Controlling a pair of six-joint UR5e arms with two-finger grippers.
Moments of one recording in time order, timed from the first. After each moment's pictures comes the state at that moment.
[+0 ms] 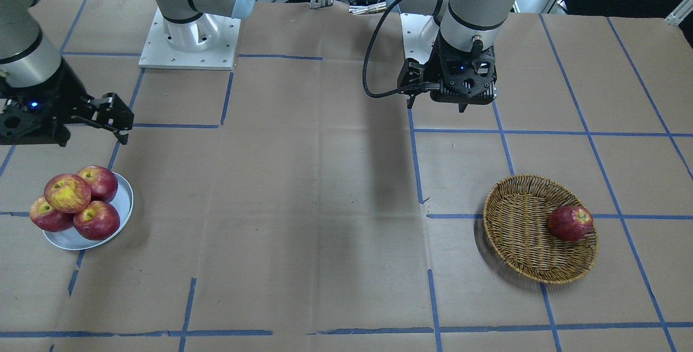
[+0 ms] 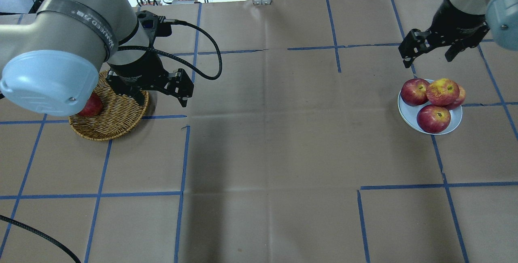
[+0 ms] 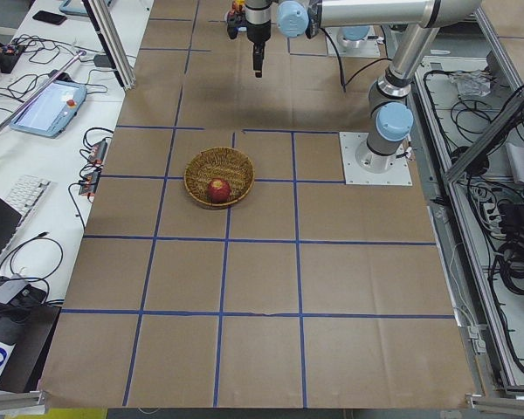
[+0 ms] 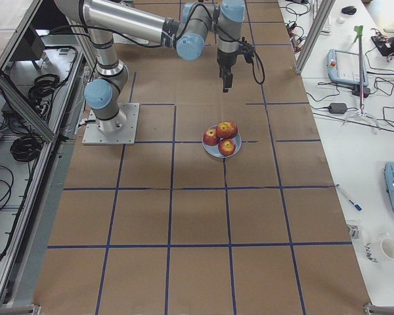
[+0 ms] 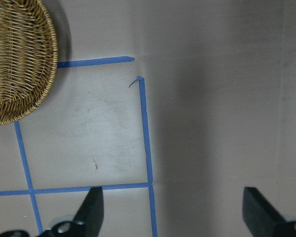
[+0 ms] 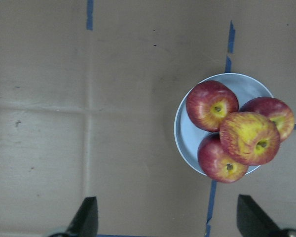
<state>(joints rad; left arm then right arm) -1.65 -1.54 -1.73 -1.49 1.58 0.00 1.42 -1.52 1.65 -1.71 -1.61 -0.23</state>
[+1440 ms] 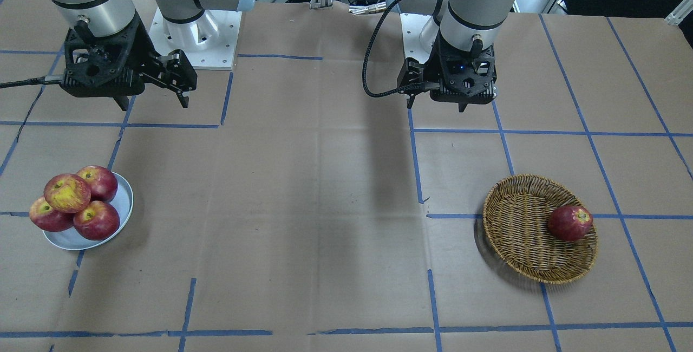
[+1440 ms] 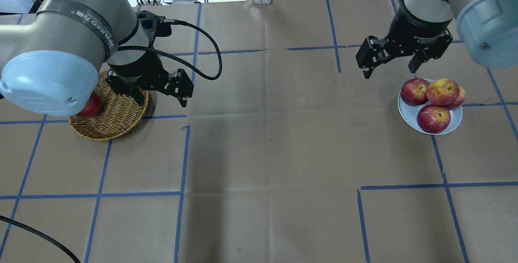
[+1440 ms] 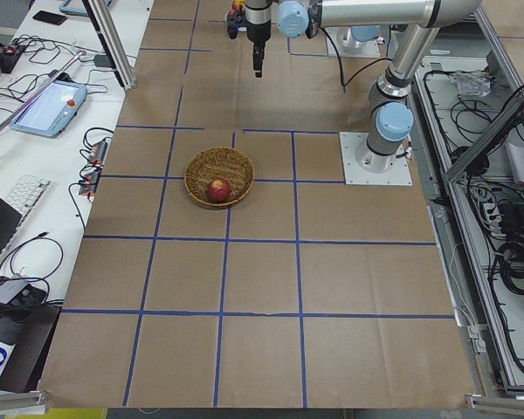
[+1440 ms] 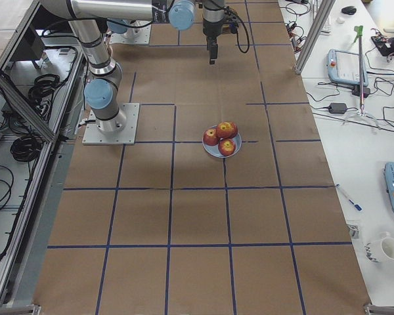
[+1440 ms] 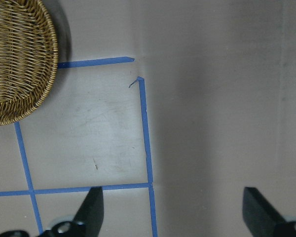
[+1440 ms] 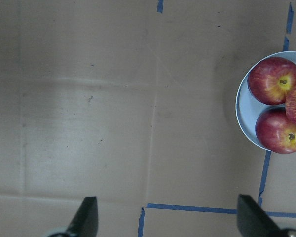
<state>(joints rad) -1.65 -1.54 -1.73 -1.49 1.58 0.00 1.55 -1.59 1.64 -1.62 -1.58 -0.11</state>
